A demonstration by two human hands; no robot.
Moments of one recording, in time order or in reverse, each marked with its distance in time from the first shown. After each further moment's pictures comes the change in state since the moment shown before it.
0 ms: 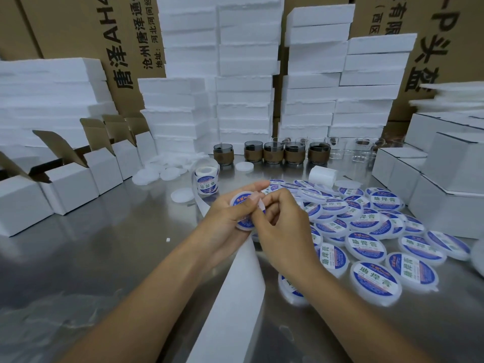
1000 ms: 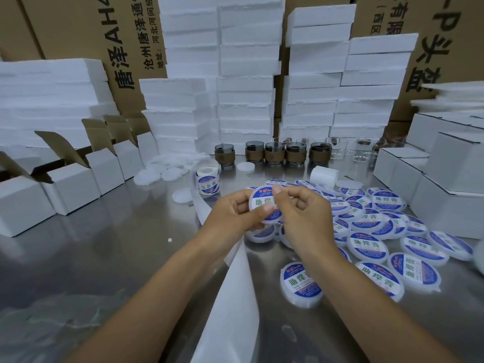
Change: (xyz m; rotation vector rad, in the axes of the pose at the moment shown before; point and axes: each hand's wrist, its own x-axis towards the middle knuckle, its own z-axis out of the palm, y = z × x) left_hand 0.003 -0.006 -0.008 0.412 0.080 0.078; right_hand 0.014 0.000 -0.015 0.266 0.097 0.251
